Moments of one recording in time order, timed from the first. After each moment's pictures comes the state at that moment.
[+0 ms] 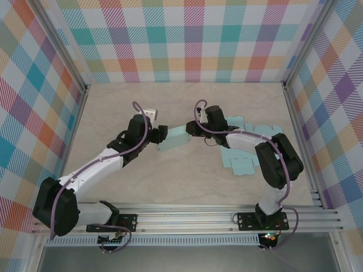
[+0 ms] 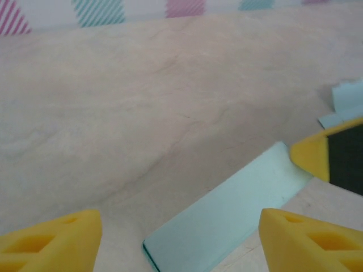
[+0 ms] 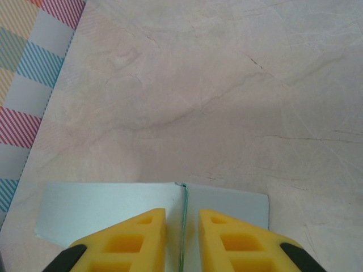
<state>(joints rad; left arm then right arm) -0.53 1.28 0.88 -0.15 -0.15 -0.14 0.54 1.78 1.04 0.13 -0.35 0.57</state>
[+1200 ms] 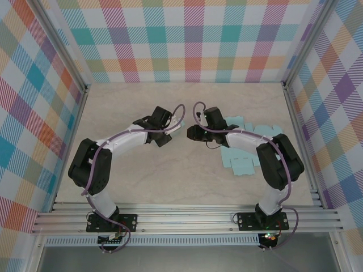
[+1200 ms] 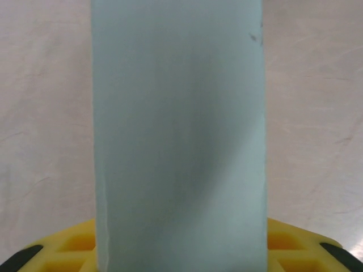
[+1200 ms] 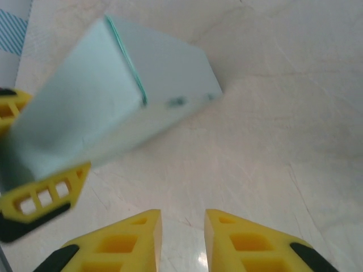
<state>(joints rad) -0.54 1.73 1.19 -0.46 -0.18 0.50 0.55 1.75 1.06 -0.08 -0.35 0.57</state>
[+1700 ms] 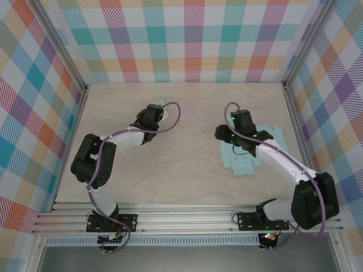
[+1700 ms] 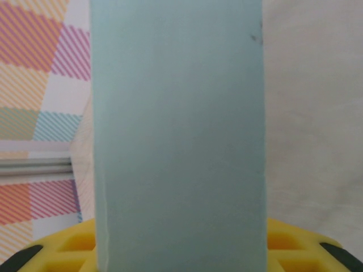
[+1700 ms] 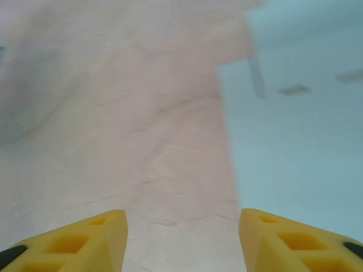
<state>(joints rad) -0.43 1.81 1.09 0.01 -0.59 0.69 0.37 1.27 0.87 -0.44 -0.03 0.59</state>
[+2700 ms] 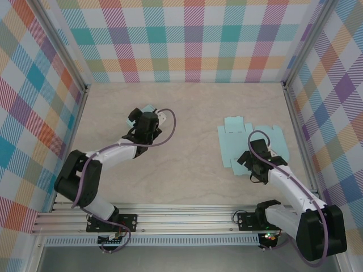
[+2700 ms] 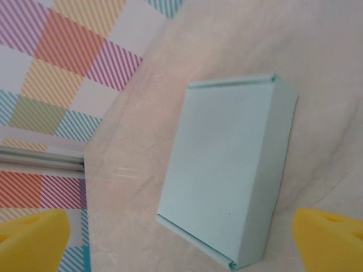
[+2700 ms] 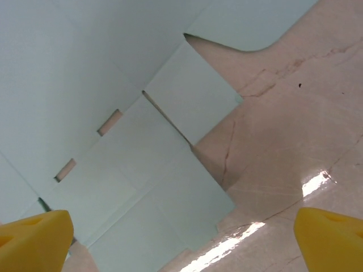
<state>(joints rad) -0.50 1.54 0.89 0.09 -0.58 0.58 0.23 1.01 0.52 -0.69 0.20 0.92</state>
